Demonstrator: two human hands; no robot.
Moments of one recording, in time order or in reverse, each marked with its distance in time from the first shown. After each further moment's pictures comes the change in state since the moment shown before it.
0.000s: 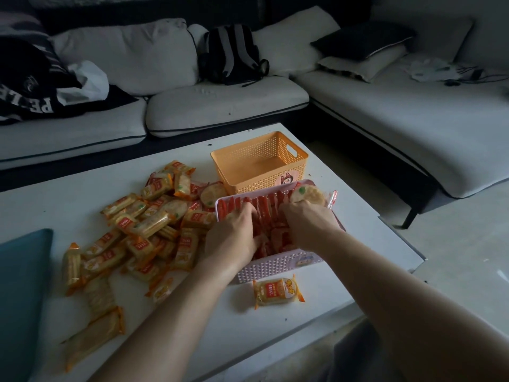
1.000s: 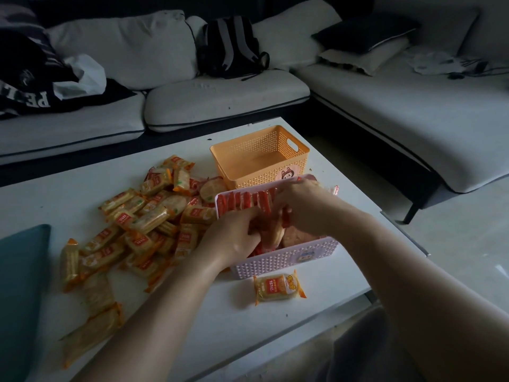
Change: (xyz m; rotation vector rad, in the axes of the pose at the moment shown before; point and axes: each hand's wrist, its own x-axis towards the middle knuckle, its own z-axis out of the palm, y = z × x) left_hand 0.000 -0.009 -0.008 -0.236 -0.202 0.114; right_hand 0.005 0.008 -0.027 0.057 0.069 -0.288
